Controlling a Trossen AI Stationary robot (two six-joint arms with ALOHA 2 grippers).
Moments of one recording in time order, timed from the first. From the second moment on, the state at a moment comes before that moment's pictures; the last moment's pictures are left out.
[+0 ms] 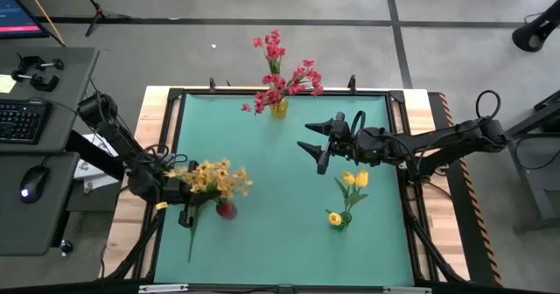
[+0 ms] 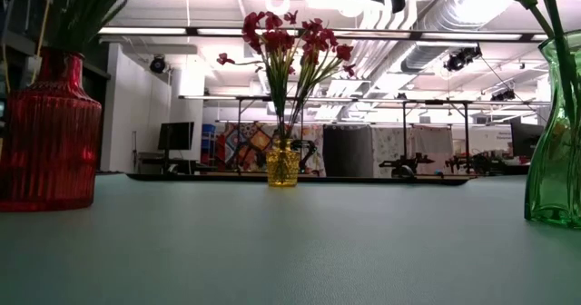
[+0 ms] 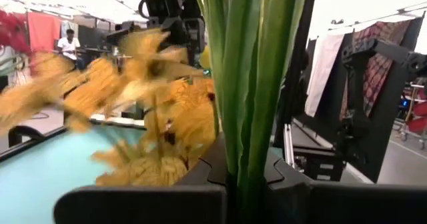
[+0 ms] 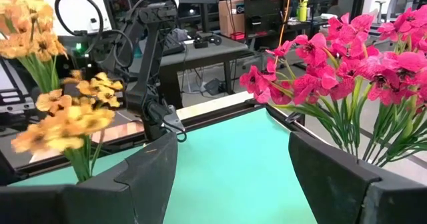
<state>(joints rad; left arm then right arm) -0.91 0.96 0.22 1.00 -0.93 0.07 0.13 1.22 0.89 0.22 0.47 0.16</state>
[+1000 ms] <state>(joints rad) -0.94 1.27 0.22 0.96 -1.02 -0.15 0.13 1.22 0.89 0.21 0.47 0.18</state>
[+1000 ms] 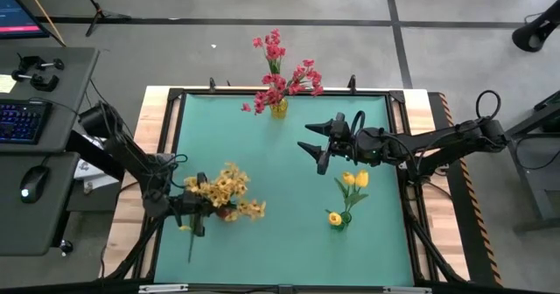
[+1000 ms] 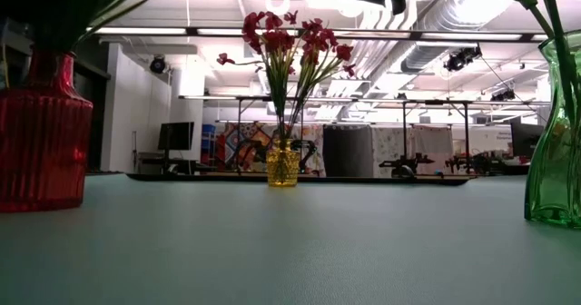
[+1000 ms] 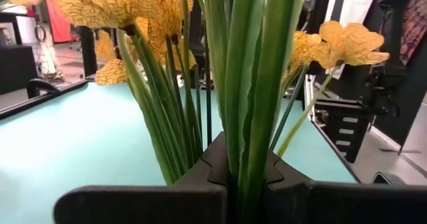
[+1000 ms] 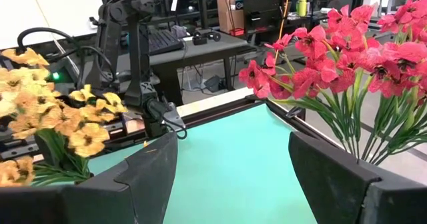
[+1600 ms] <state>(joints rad) -0.97 1.27 0.22 1.04 -1.07 -0.05 0.13 1.22 0.89 0.18 0.47 0.18</state>
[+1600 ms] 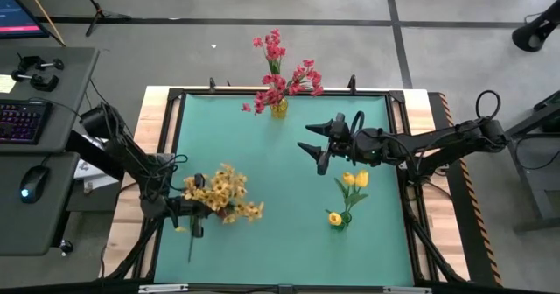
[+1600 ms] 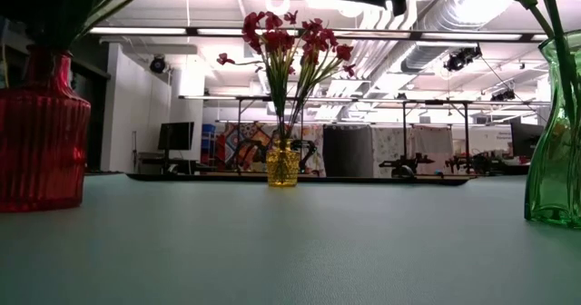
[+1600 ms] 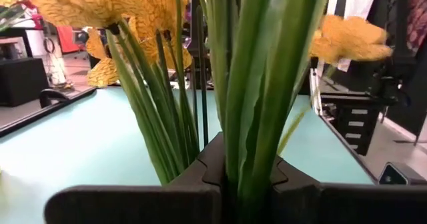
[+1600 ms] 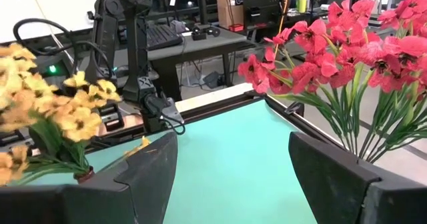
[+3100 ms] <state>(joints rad) -1.19 0.81 0.22 0.87 -1.12 0.12 0.13 1.22 0.89 0.16 0.47 0.18</state>
